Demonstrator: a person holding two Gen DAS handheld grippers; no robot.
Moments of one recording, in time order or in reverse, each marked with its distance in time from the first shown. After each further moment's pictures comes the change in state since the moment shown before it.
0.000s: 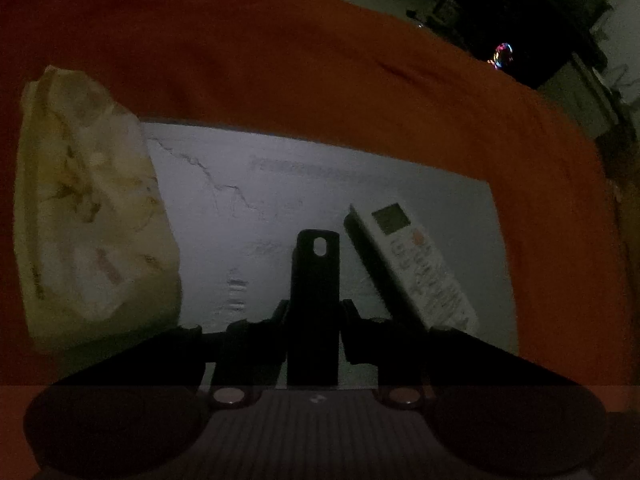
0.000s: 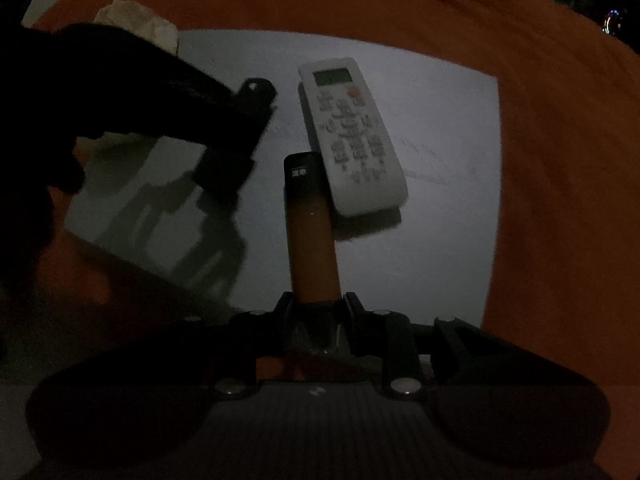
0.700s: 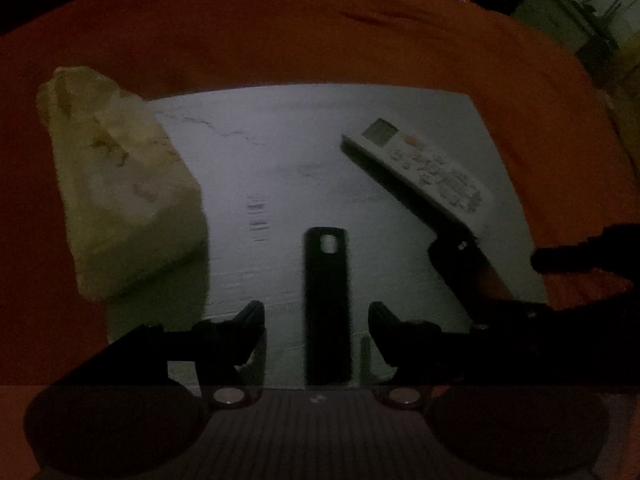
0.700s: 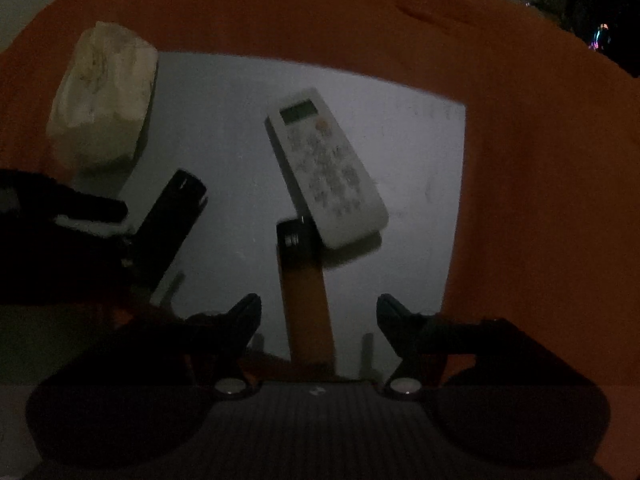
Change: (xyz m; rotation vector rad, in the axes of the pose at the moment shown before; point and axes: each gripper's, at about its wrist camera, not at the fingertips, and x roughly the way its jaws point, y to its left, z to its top) left arm -0.032 -0.006 -0.044 0.194 0.102 0.045; right arm -0.005 -0.004 0.030 -0.022 -0.026 -0.050
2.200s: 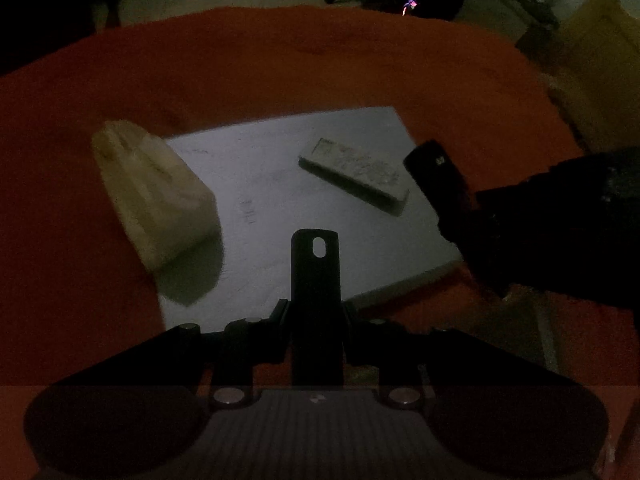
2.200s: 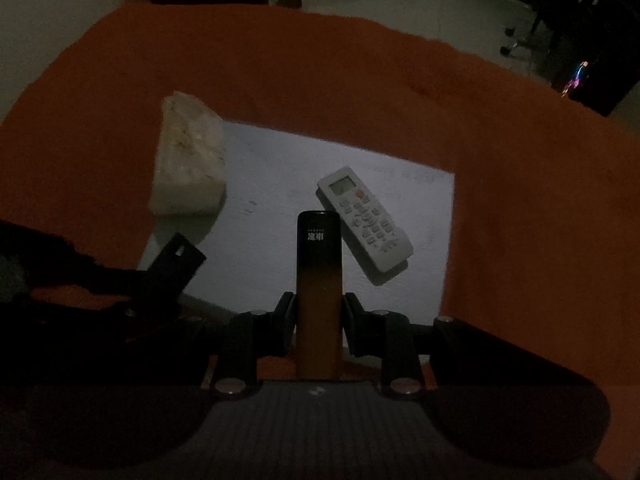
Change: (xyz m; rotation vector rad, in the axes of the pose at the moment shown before) left arm -0.125 -0.022 -0.038 0.120 -0.048 -0.023; right arm -0.137 0.049 -0.013 0.014 -0.123 -0.019
